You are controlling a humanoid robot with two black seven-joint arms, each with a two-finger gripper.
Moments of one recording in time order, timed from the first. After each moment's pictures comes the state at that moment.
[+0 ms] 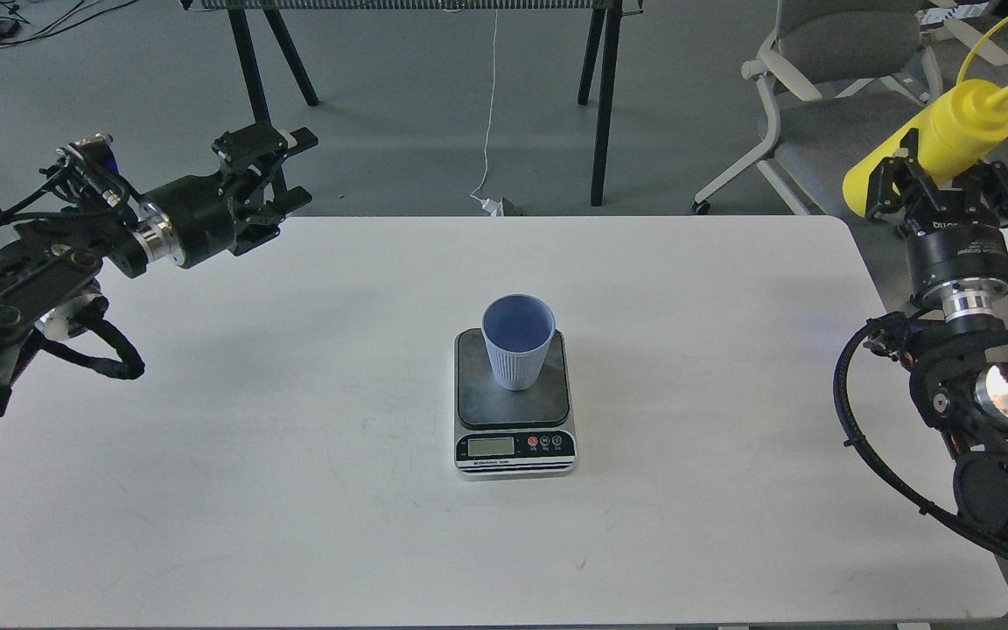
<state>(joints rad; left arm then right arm) -0.93 0.49 -0.38 -0.63 0.69 -0.49 -0.49 0.36 -0.33 1.27 0.93 0.70 0.49 0.04</state>
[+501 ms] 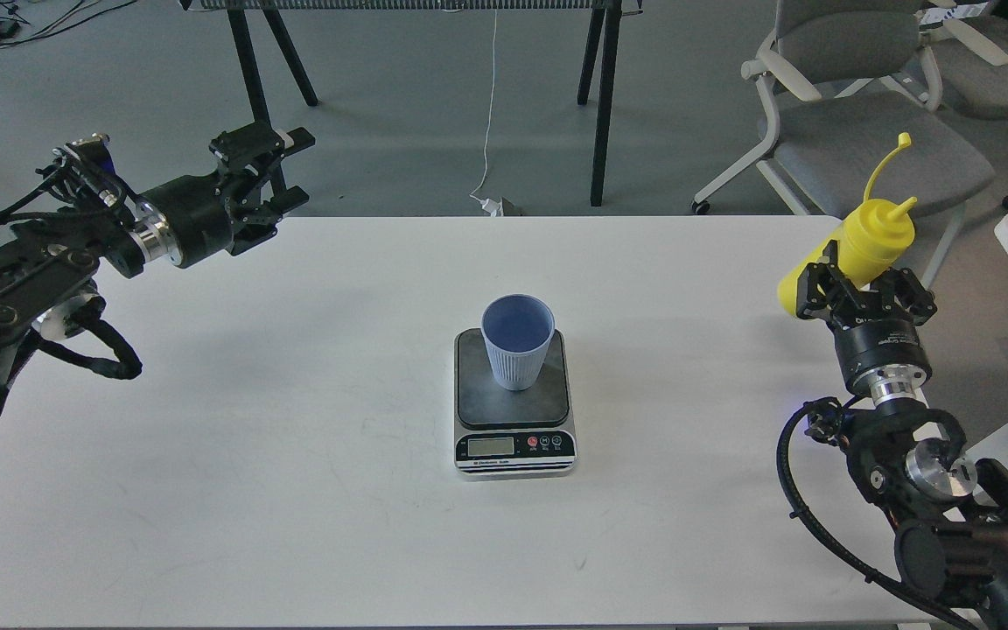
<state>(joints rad) -0.93 0.50 -0.38 -0.63 0.68 -0.49 -0.49 0.29 -0.20 1.19 0.83 0.68 0.49 0.04</state>
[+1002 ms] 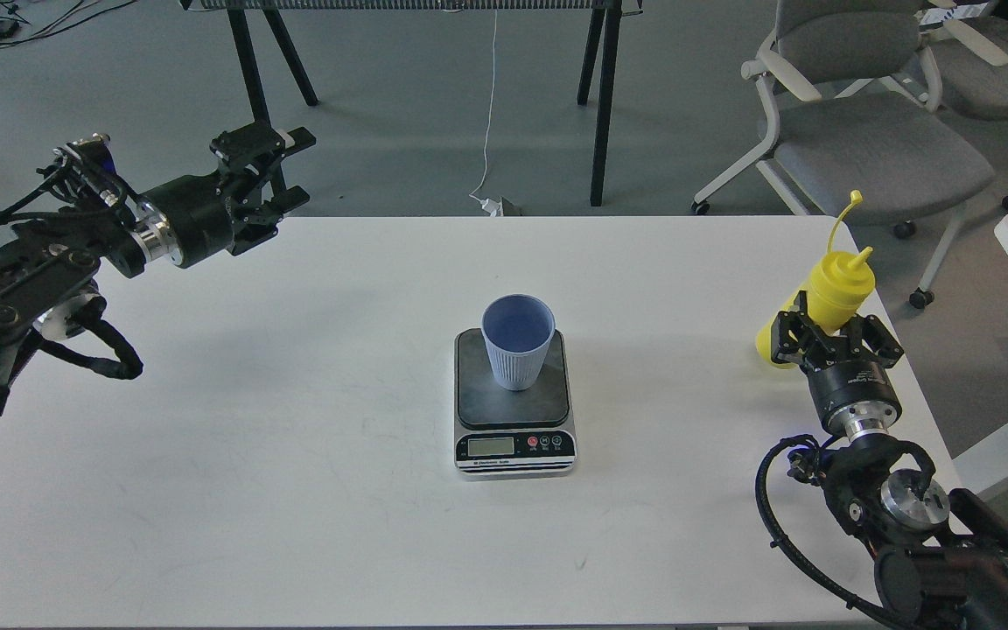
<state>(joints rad) -0.93 0.49 -0.38 -0.63 0.68 -0.49 -0.49 0.27 -0.17 1.15 0.77 0.68 0.49 0.04</state>
